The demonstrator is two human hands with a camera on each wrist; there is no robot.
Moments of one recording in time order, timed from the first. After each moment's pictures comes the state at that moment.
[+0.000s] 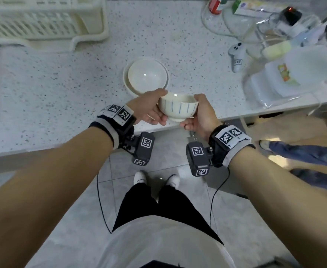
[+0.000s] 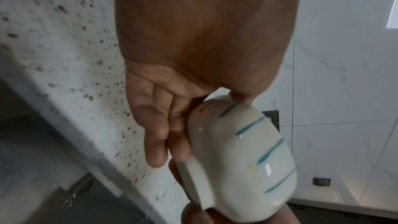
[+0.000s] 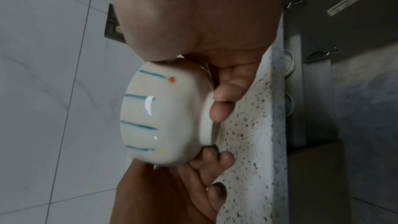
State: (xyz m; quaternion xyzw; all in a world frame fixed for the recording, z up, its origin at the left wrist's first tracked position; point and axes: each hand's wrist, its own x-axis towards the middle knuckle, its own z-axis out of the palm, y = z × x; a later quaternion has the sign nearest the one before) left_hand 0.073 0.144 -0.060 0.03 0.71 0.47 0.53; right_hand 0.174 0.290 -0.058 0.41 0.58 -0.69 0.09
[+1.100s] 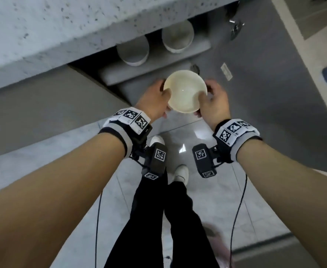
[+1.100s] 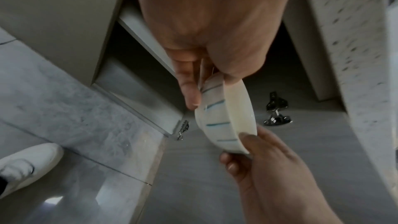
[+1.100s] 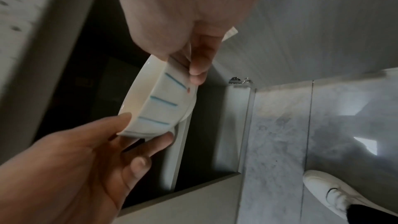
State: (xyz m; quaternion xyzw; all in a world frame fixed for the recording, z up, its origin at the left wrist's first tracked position) left_hand 0.239 0.271 -0.363 0.09 0.83 0.39 0.40; right_hand 0.345 0.404 -0.381 0.42 0.70 -0.57 -0.04
